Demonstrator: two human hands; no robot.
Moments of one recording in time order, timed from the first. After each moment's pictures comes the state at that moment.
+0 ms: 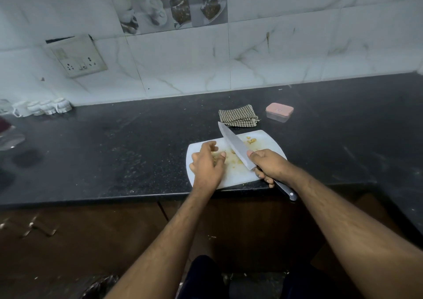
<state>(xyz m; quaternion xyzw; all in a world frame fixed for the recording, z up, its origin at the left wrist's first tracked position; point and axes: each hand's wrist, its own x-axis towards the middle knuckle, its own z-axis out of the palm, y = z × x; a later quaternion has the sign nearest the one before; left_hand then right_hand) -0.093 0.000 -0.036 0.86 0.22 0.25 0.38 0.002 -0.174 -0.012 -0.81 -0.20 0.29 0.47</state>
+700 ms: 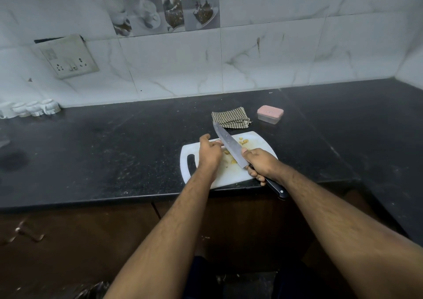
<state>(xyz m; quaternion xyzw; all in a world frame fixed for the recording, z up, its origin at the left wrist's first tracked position) -0.054 -0.012 -0.005 0.73 0.30 0.15 0.59 0.001 -0.170 -0.009 -0.82 -0.19 0.29 0.46</state>
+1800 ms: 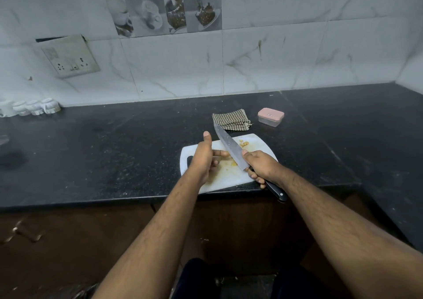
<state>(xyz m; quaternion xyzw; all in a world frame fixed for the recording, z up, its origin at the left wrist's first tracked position) -0.063 0.008 0.000 0.64 0.30 0.06 0.70 0.004 -0.169 -0.012 -0.83 -0.17 0.28 0.46</state>
